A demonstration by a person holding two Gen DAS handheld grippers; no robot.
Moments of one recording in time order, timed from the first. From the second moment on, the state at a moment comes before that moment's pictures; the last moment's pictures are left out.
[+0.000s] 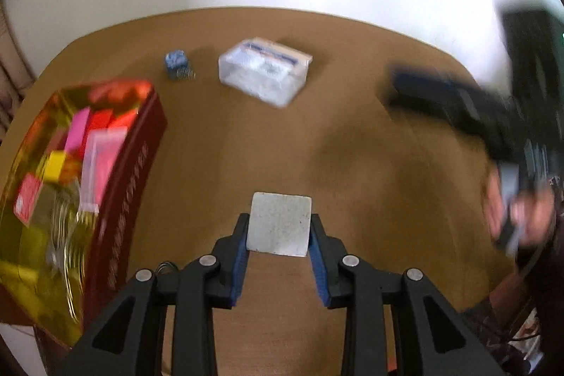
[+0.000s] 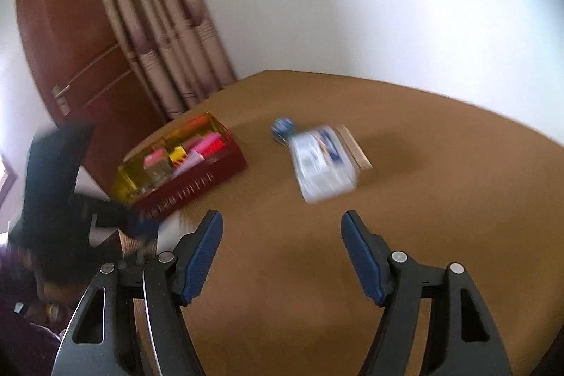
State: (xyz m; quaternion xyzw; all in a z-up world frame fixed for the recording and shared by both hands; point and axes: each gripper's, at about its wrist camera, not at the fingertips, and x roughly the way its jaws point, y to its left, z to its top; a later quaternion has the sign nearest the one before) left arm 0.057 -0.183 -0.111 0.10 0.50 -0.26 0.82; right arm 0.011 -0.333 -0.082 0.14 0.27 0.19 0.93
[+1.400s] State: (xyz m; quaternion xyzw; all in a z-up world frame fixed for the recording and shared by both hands) left arm 0.029 -0.122 -0.046 0.05 0.46 -0.24 0.86; right arm 0.051 -0.325 -0.123 0.19 0.38 0.16 0.89
